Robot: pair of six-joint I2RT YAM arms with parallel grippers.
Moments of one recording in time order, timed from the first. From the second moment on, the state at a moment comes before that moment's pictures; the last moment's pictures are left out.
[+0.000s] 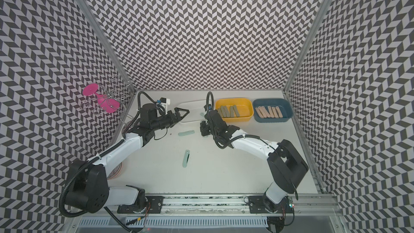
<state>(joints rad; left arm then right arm) -0.25 1.38 0.88 0.11 0.58 -0.78 0.75 1.62 1.13 -0.08 0.09 0.39</state>
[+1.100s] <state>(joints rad) -0.13 1.68 1.12 0.19 0.69 -0.81 0.62 2.35 1.82 -0.07 0.03 0.39</state>
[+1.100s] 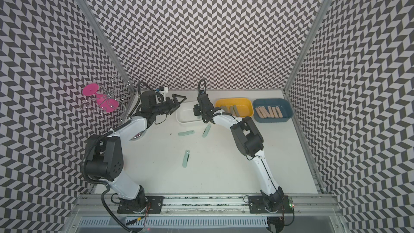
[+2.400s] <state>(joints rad) -0.13 1.44 1.01 0.15 0.67 -0.80 0.64 2.08 1.68 -0.13 -0.01 0.38</state>
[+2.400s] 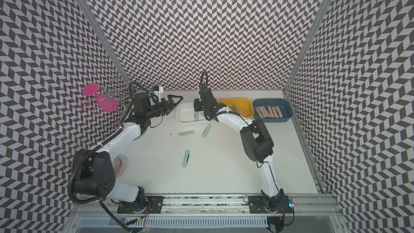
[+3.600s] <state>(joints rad) -0.08 0.97 0.68 -0.13 0.60 -0.75 1.19 1.96 1.22 -0.27 0.21 0.63</state>
